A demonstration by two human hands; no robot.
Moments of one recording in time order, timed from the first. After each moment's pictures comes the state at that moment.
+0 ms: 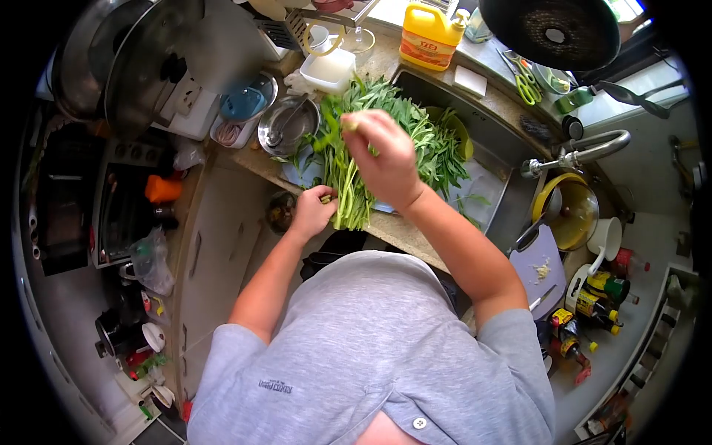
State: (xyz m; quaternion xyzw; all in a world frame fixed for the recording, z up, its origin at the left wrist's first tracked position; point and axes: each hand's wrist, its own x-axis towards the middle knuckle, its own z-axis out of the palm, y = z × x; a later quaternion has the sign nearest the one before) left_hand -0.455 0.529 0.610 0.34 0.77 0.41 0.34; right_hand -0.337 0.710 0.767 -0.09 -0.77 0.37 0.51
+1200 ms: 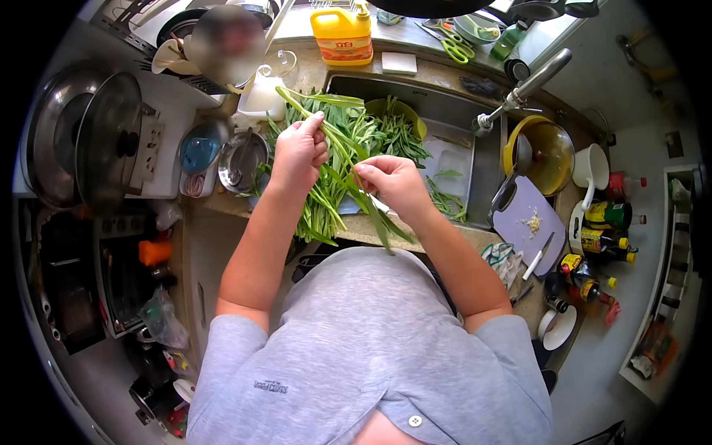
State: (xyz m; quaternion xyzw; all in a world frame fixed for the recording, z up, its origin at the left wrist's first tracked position) left_hand -0.404 0.695 0.768 0.11 0.51 0.63 0.58; right_hand -0.213 0.710 0.729 -0.35 -0.46 0.77 0.27
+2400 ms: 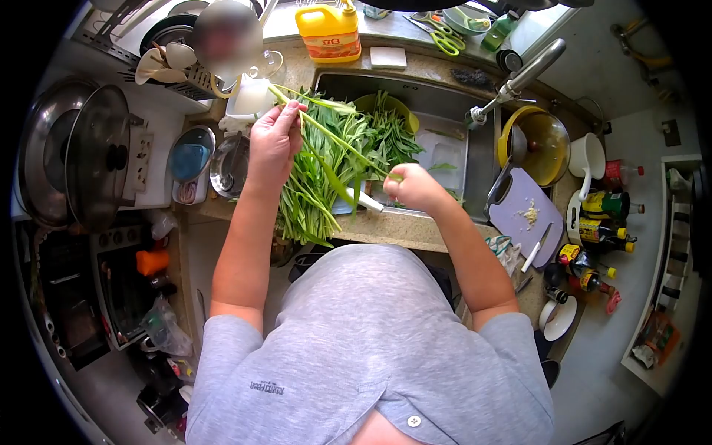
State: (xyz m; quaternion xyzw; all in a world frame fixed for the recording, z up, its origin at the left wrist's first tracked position) left_hand -0.431 0.705 0.764 0.23 0.53 0.65 0.49; right_hand -0.170 0.736 0.694 -0.48 -0.63 0.60 0.05
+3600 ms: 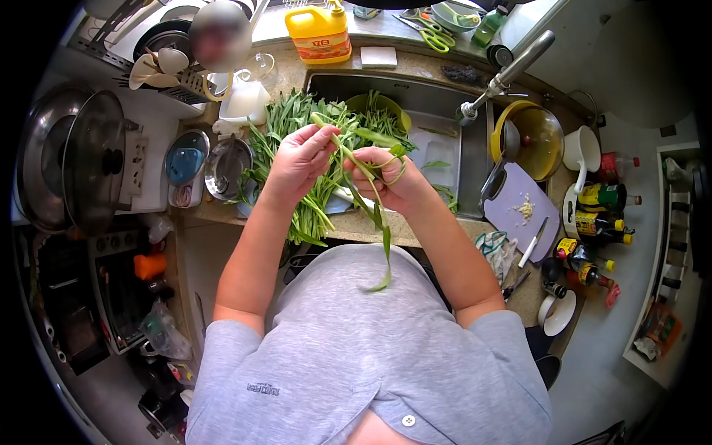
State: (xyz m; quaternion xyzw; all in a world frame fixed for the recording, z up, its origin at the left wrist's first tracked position) left_hand -0.393 0.690 0.747 0.23 0.40 0.56 0.69; right_hand -0.195 0.730 0.735 -0.22 -0.18 0.94 0.21
